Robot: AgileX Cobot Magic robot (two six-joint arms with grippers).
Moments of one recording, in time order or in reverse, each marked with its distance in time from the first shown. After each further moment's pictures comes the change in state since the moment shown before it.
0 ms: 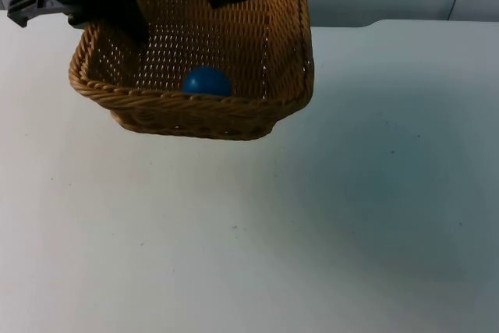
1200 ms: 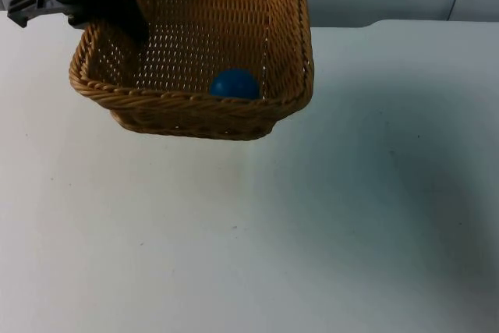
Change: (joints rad) right arm -0.611 -0.701 0.451 -0.079 -0.099 0.045; left arm 0.000 0.000 0.000 0.000 0.001 0.000
